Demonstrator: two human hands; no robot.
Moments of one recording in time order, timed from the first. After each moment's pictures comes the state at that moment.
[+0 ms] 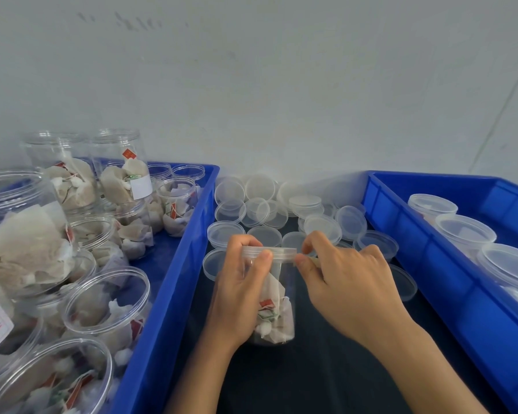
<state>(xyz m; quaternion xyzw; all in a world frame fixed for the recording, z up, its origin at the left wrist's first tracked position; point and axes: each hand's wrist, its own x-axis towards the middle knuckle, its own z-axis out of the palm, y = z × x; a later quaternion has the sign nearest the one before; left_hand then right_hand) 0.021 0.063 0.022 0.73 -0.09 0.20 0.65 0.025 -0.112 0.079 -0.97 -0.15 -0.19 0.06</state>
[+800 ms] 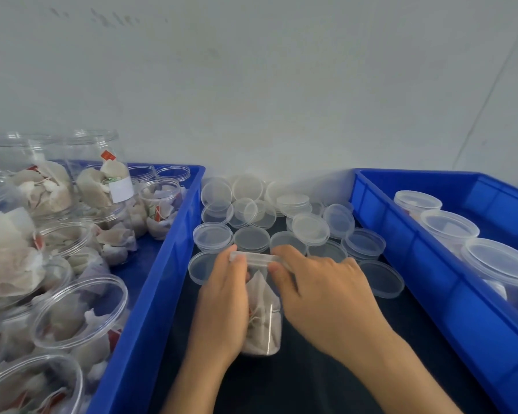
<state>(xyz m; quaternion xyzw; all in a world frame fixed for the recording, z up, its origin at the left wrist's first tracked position) 0.019 0.057 0.015 0.72 0.02 0.12 0.68 0.006 -0.100 0.081 -0.97 -0.17 -0.15 0.10</state>
